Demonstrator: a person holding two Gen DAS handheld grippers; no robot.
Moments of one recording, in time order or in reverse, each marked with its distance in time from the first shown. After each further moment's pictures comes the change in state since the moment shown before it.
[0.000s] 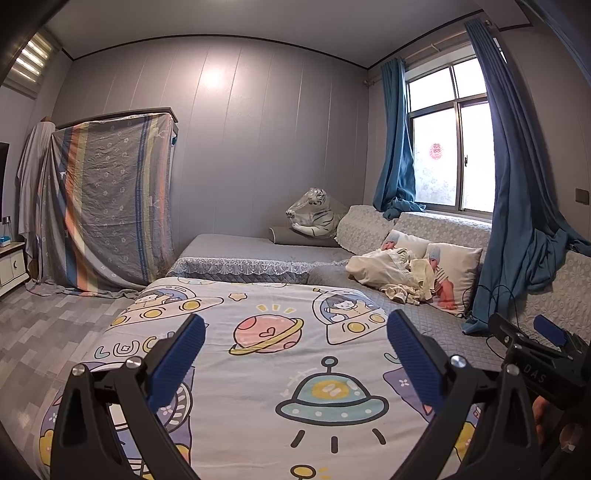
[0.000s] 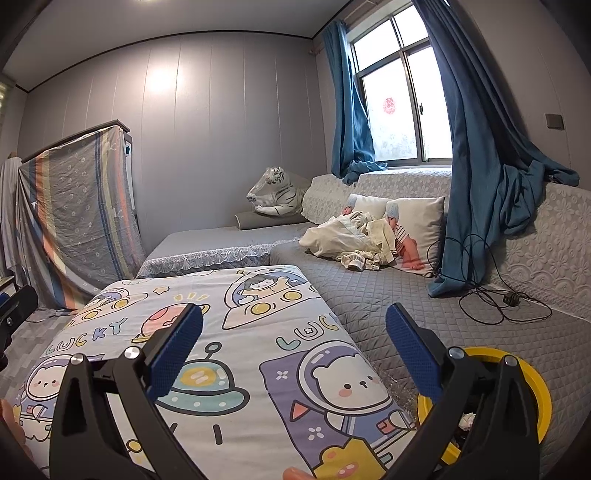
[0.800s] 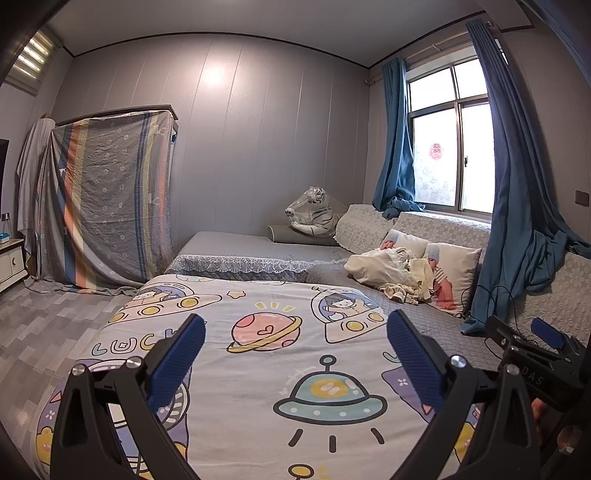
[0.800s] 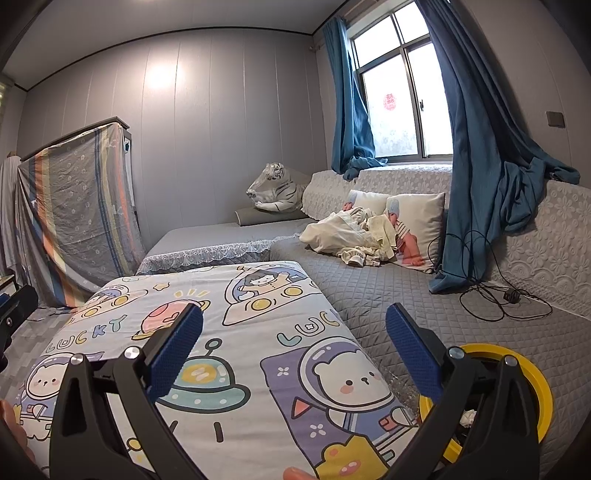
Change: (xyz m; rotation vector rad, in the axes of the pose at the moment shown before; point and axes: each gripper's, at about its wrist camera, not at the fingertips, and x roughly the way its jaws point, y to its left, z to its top) left arm 0.003 0.003 -0.001 -0.004 0.004 -0.005; right arm 0.004 0.000 -0.002 0.000 0.015 0.000
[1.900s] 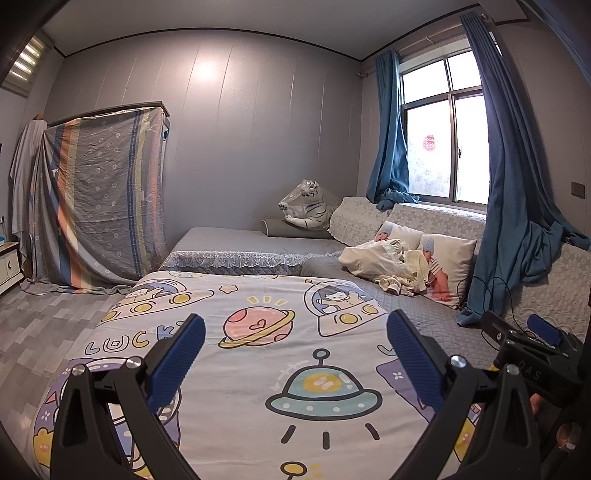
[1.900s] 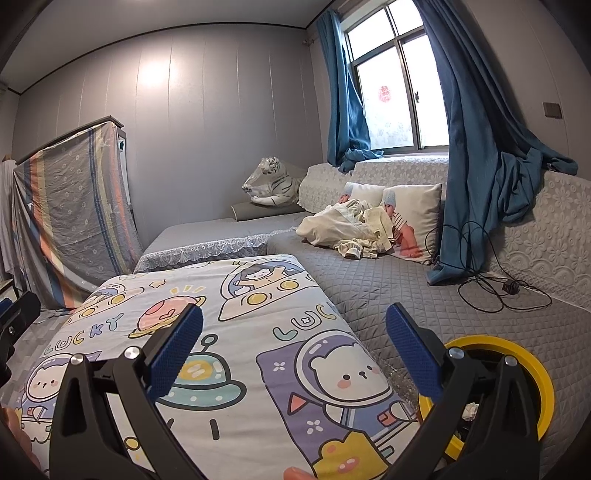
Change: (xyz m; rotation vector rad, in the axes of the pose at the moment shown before) left arm 0.008 -0.011 -0.007 0.018 0.028 -0.022; right arm 0.003 -0.004 -0.004 0.020 0.025 -0.011
